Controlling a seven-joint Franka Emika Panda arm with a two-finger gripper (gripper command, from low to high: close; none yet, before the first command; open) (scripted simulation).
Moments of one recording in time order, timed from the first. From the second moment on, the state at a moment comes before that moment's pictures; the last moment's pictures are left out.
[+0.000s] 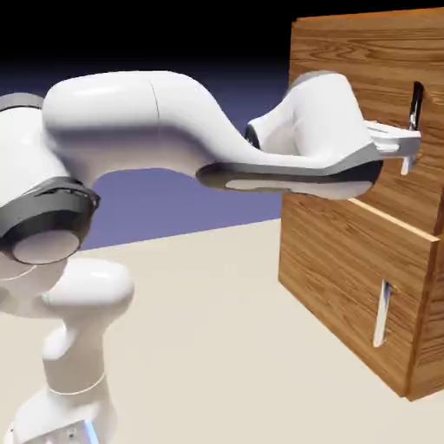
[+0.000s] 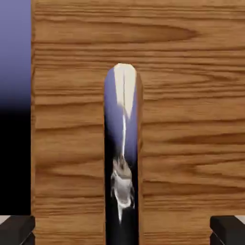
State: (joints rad) arm 1.17 -0.68 -1.21 -1.88 -2.90 3.10 -0.09
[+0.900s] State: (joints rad) arm 0.61 -0.55 -0.76 -2.12 -2.76 2.97 0.04
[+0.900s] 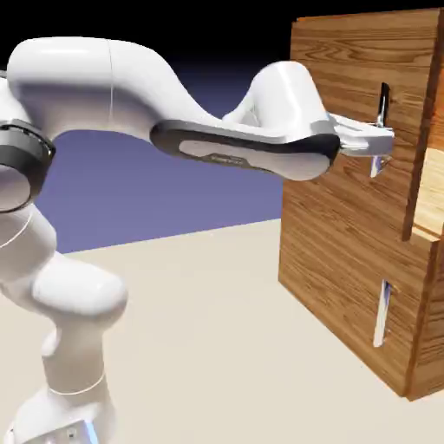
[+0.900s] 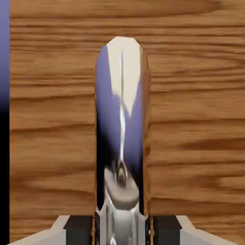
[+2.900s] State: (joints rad) arm -0.20 -1.27 1.01 -2.31 -0.62 1.49 -0.96
